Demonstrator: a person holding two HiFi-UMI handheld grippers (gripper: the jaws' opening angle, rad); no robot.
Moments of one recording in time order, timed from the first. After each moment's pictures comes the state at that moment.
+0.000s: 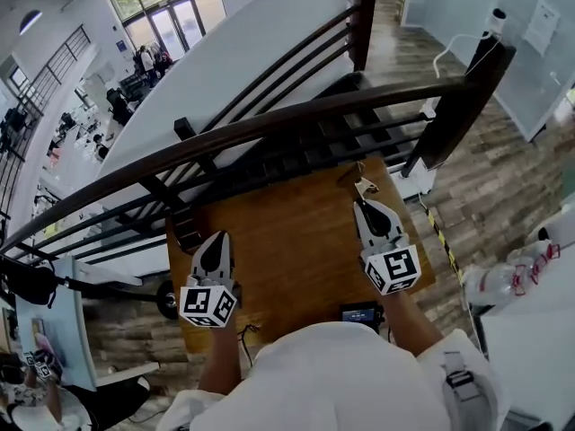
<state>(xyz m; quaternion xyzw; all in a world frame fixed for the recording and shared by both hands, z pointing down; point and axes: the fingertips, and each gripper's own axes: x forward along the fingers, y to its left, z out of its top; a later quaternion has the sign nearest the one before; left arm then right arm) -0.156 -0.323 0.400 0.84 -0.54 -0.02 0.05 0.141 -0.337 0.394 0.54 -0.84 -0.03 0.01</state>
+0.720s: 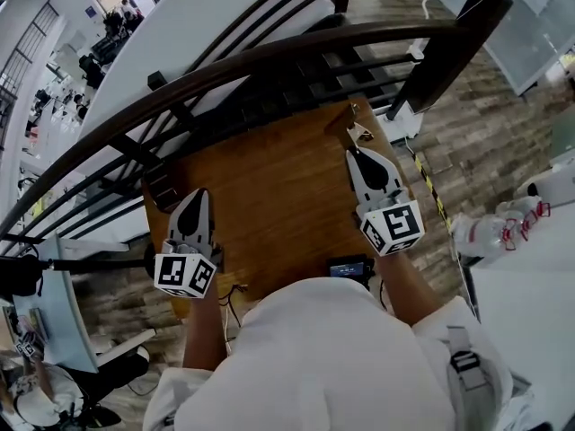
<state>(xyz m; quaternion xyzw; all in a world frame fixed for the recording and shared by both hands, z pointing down) -0.133 -0.322 0.407 0.87 -0.50 -0.02 0.06 0.159 -0.332 0.404 0.55 -0.83 -0.01 0.00</state>
